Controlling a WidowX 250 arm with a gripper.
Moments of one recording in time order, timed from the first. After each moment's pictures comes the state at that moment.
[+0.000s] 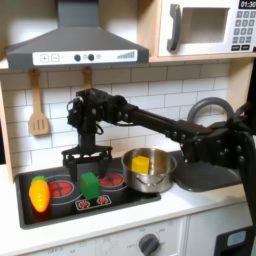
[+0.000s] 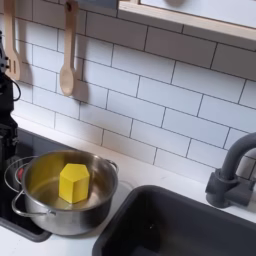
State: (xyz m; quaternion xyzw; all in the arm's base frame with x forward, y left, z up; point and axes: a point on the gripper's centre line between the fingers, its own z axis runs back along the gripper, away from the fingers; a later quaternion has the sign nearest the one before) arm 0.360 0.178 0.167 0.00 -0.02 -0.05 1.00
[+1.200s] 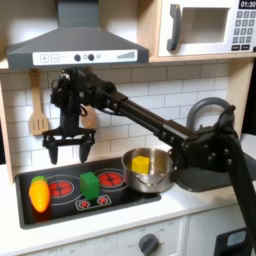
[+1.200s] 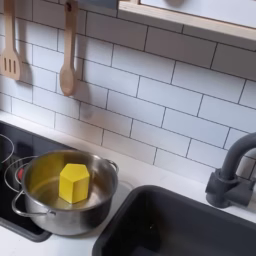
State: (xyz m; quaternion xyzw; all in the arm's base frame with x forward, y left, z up) arm 0.362 0.217 0.211 0.04 -0.05 -0.02 1.00
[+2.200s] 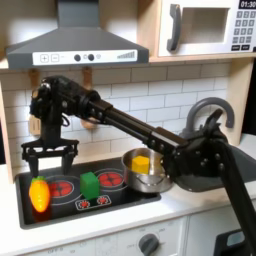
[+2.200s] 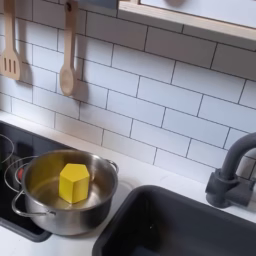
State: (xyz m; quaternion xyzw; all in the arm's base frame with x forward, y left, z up) arm 0.343 0.256 0.203 0.05 -0.04 0.00 1.00
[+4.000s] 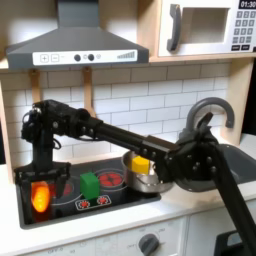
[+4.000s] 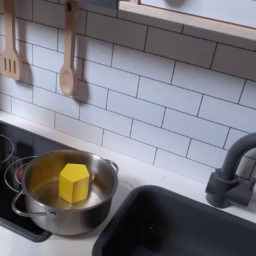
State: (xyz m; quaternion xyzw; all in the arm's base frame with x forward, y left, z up) arm 0.338 0.273 0.158 0.05 0.00 0.02 1.00
